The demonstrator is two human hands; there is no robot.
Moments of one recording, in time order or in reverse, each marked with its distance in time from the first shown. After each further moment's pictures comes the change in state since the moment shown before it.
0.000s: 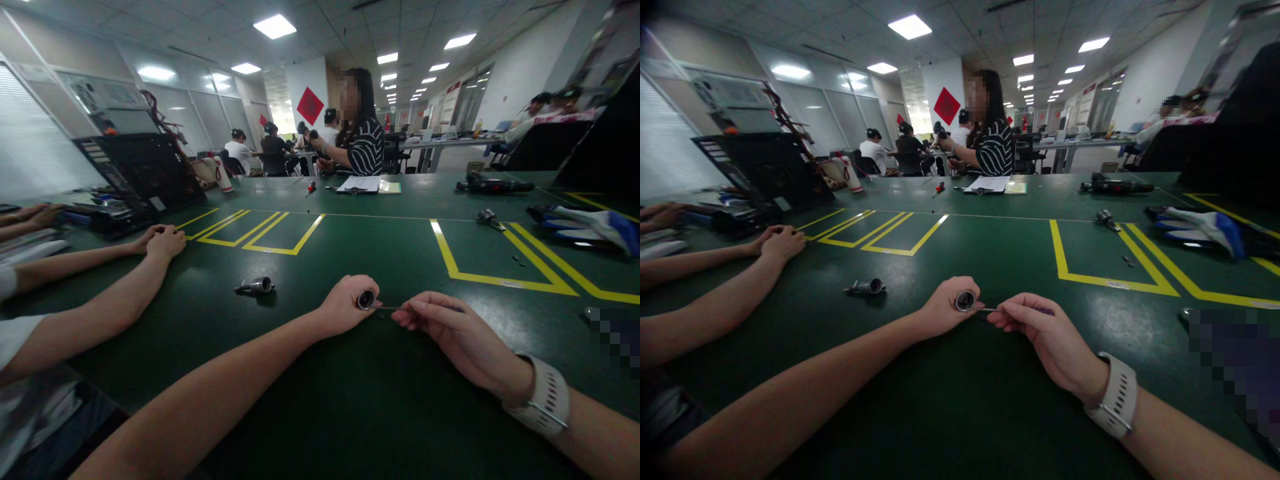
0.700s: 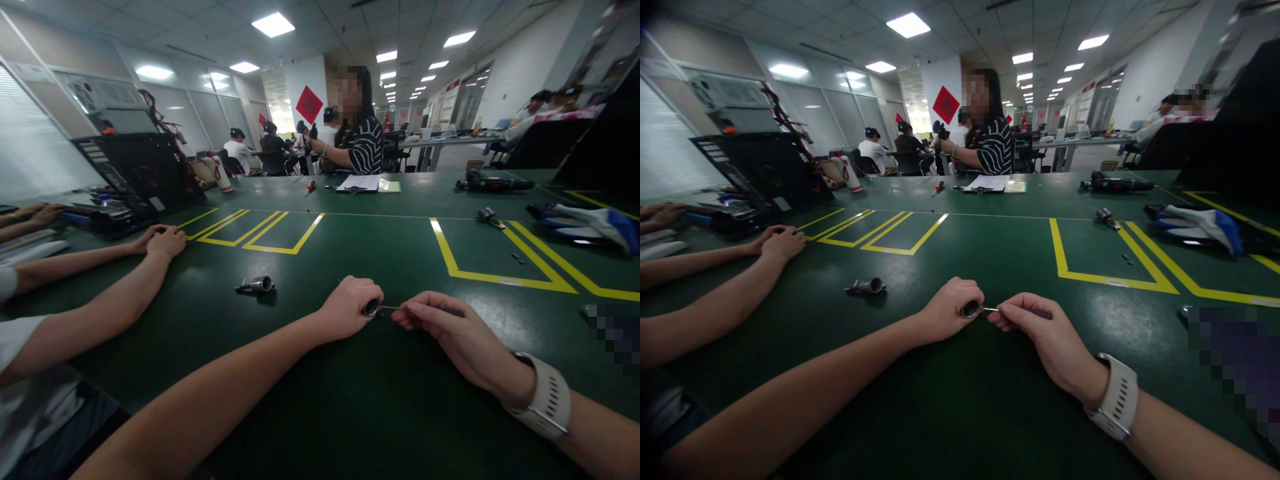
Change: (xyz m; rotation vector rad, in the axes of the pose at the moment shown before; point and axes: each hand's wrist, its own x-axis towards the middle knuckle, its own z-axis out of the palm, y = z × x) left_hand -0.002 0.005 -0.001 0.170 -0.106 0.139; right_hand -0.004 0.000 0.004 -0.205 0.032 -0.067
